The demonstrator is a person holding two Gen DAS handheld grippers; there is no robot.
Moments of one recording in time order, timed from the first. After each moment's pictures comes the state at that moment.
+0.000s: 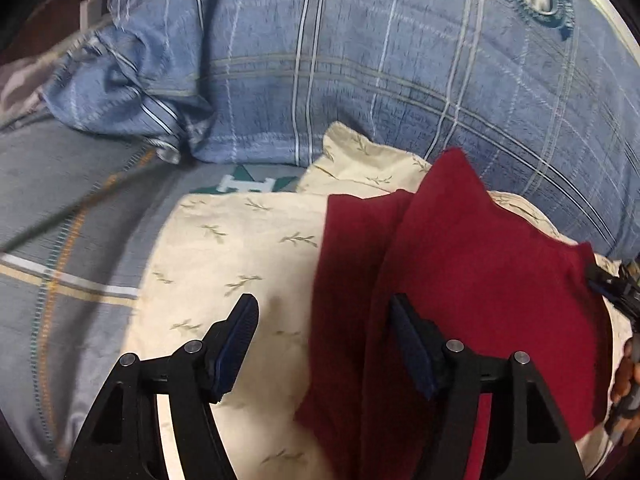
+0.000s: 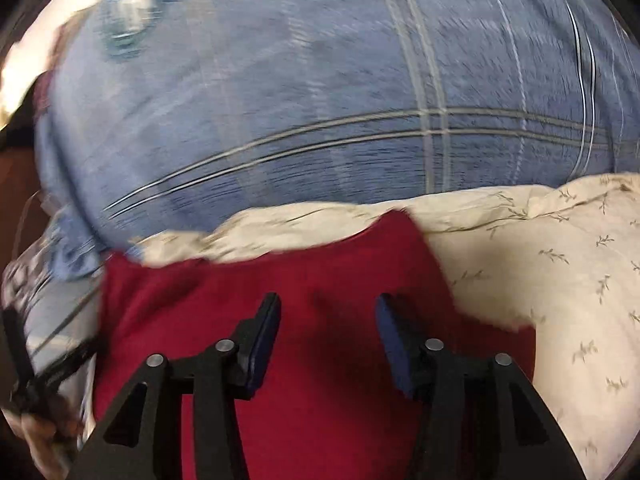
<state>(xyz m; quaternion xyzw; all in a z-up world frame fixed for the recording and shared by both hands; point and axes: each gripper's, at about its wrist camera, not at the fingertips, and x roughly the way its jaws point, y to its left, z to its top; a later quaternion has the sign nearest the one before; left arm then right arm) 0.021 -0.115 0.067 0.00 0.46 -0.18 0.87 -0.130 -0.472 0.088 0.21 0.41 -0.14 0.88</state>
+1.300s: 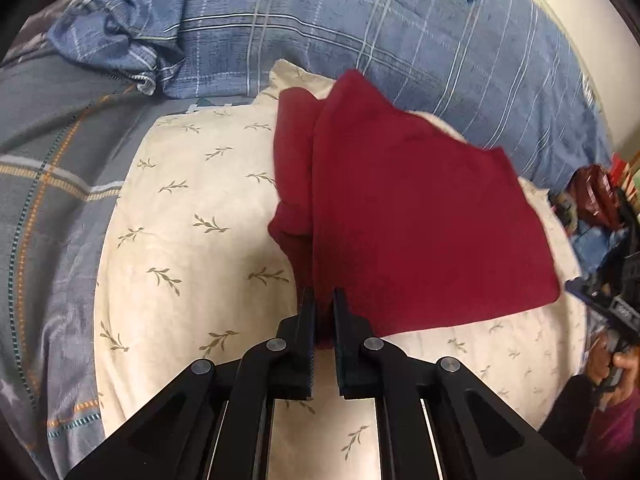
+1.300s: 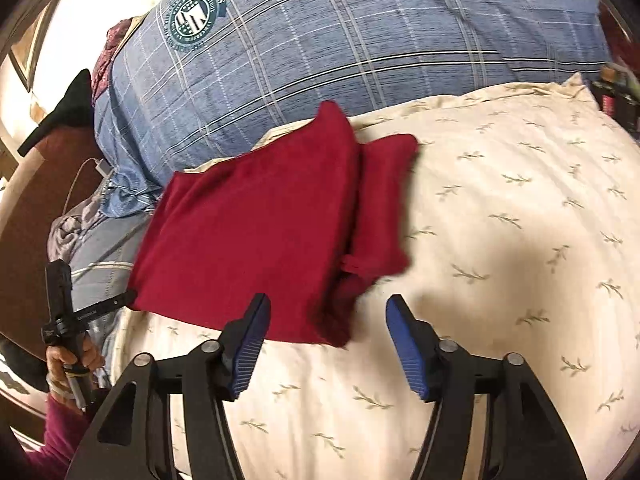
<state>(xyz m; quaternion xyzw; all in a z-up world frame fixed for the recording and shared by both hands) -0.069 -0.047 0.062 -0.01 0.50 -0.31 0.81 -0.320 -0.441 0.091 0.24 0.40 -0.12 0.87</state>
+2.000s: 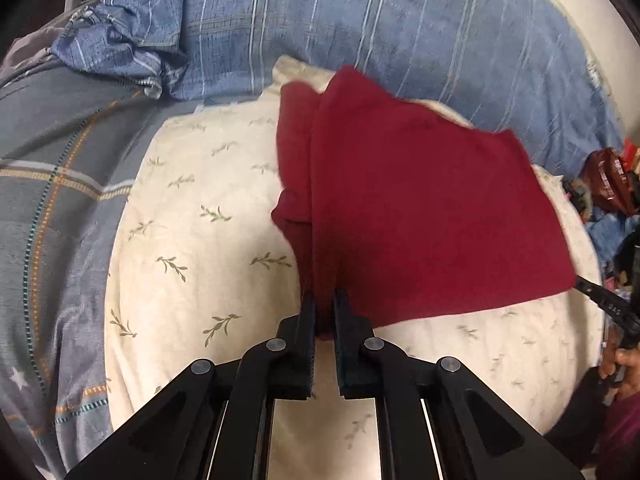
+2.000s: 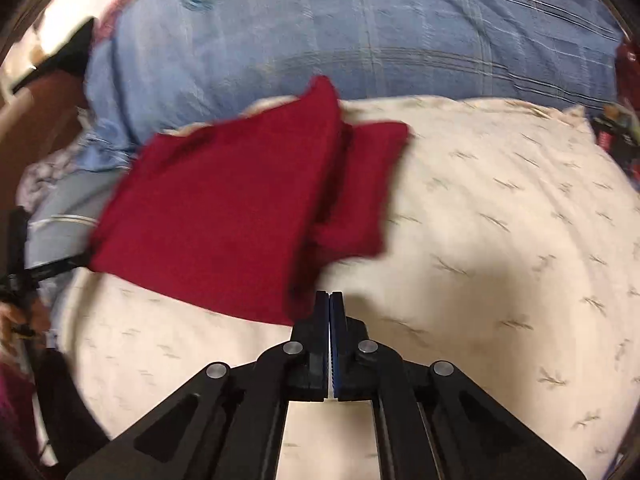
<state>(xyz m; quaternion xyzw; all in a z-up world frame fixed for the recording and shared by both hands) -0.078 -0.053 0.060 0.02 0.50 -0.29 0.82 -0.319 -0.436 0.072 0.15 0.44 -0.15 0.87</state>
